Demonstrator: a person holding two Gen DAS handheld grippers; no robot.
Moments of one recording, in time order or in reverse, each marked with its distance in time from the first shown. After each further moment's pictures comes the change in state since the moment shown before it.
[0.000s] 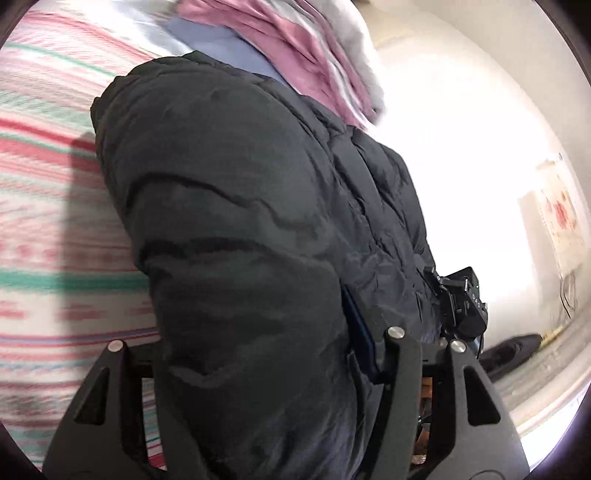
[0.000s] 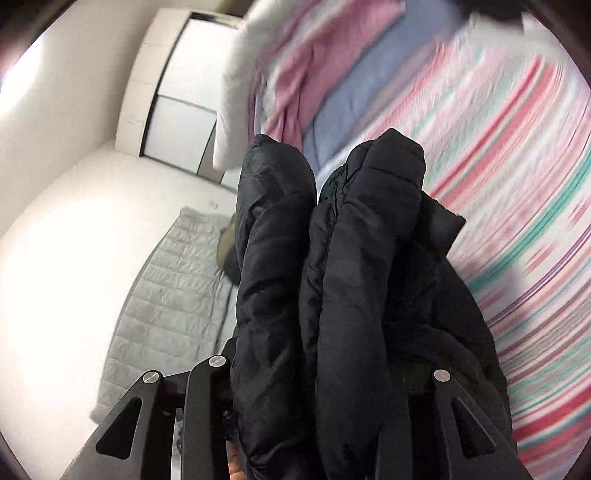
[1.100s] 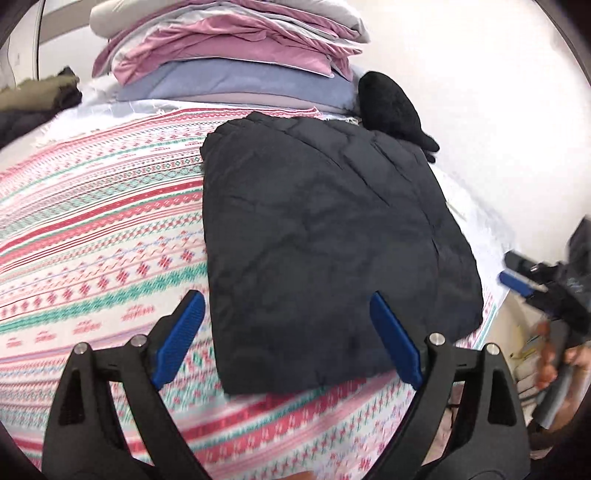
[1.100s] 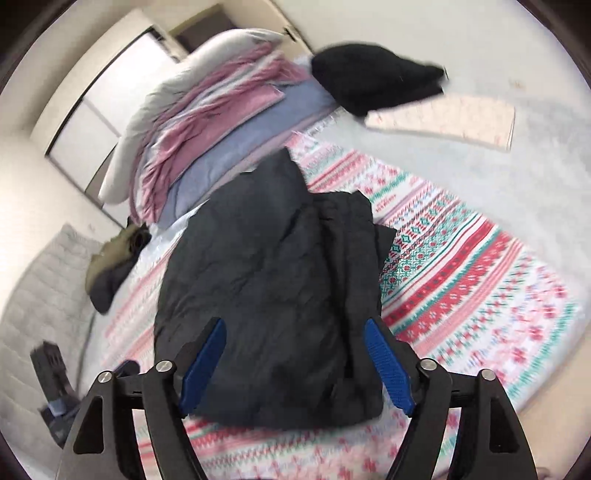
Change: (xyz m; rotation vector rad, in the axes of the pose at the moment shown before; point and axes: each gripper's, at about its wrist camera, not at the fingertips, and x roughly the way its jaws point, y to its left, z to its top) left arm 0.059 -0.103 -0.087 0.454 0.035 0.541; right arm -0.173 -0.048 -0.052 -0.127 -0.187 -0.582
